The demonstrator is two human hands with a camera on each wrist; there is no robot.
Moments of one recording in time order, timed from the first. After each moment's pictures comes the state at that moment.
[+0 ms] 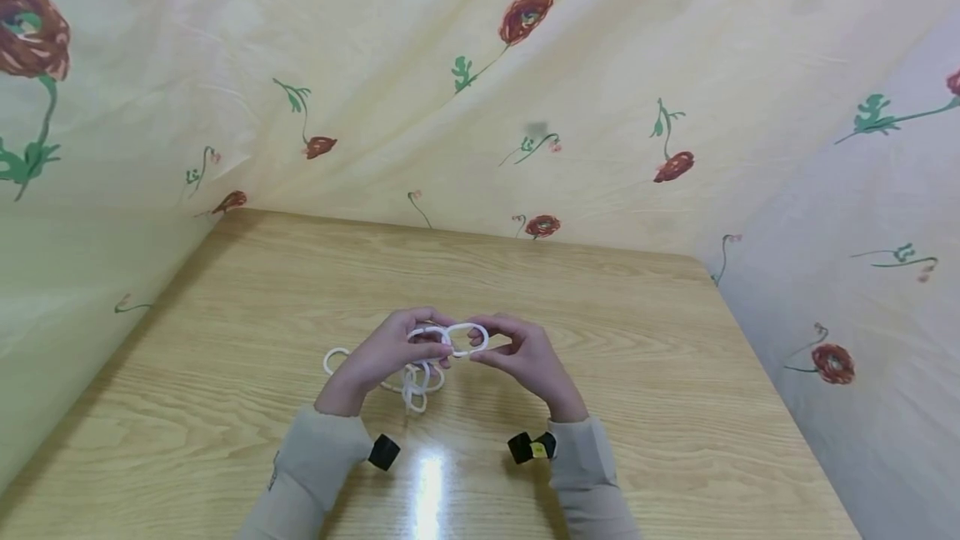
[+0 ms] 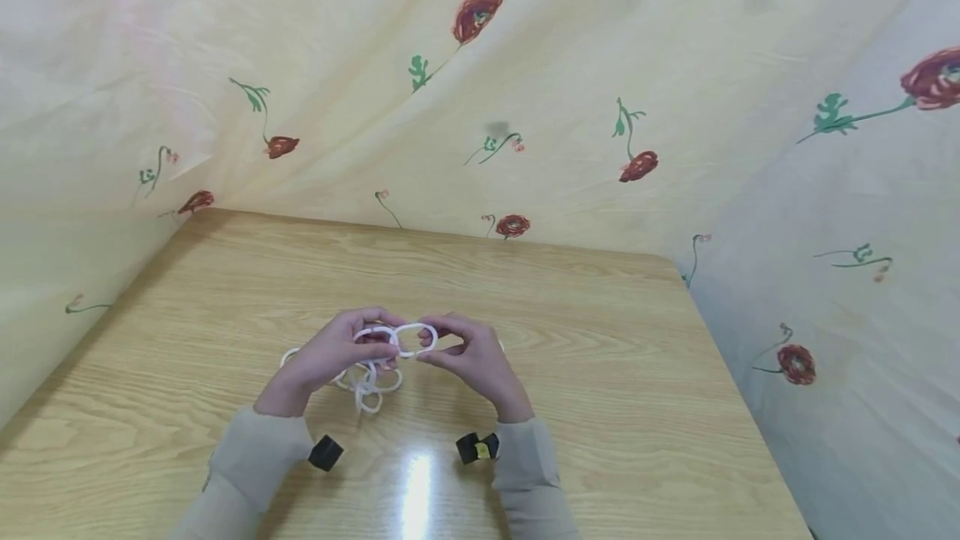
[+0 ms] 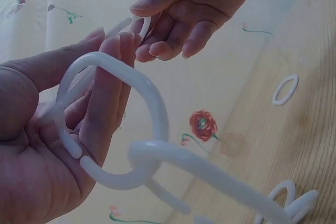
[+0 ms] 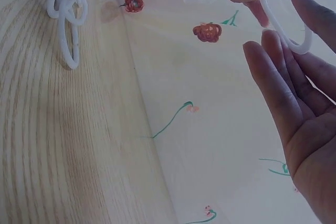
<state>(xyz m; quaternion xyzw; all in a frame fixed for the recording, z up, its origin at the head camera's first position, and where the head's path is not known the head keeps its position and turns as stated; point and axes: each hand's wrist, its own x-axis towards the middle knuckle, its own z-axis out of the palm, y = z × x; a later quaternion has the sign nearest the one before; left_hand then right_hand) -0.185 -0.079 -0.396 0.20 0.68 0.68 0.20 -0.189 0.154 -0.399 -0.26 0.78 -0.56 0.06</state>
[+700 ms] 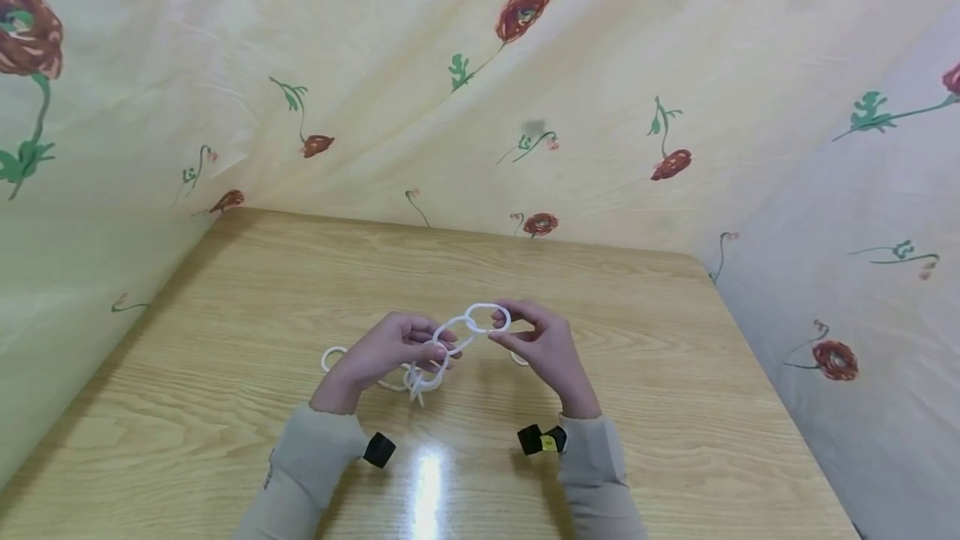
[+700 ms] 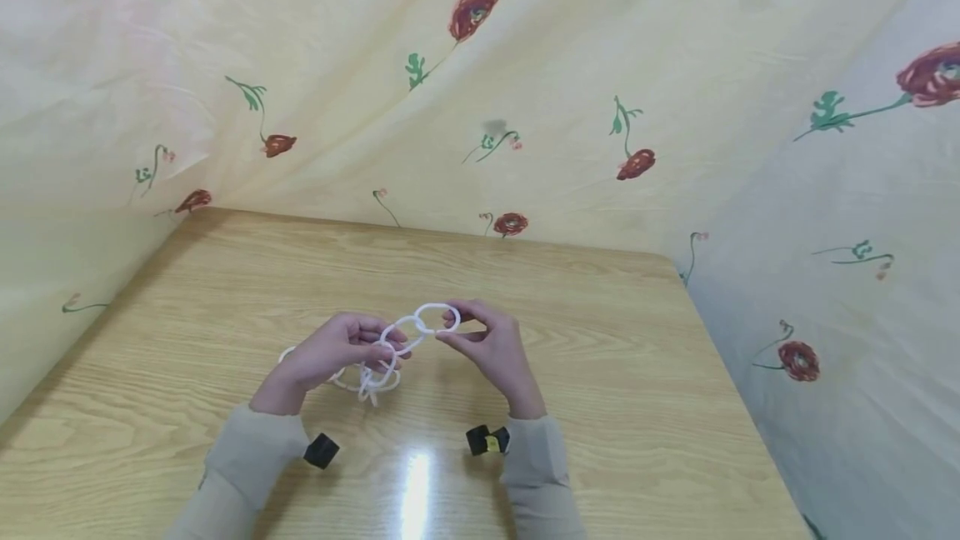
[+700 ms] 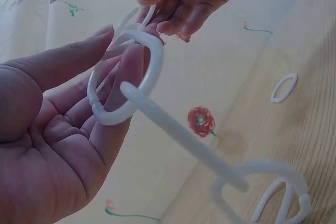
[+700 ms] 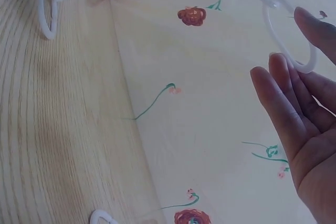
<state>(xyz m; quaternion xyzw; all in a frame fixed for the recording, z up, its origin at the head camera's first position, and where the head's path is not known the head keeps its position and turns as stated) -0.186 -0.080 -0.403 0.19 0.67 0.68 0.23 -0.192 0.169 -0.392 -0.20 0.79 -0.57 -0.02</state>
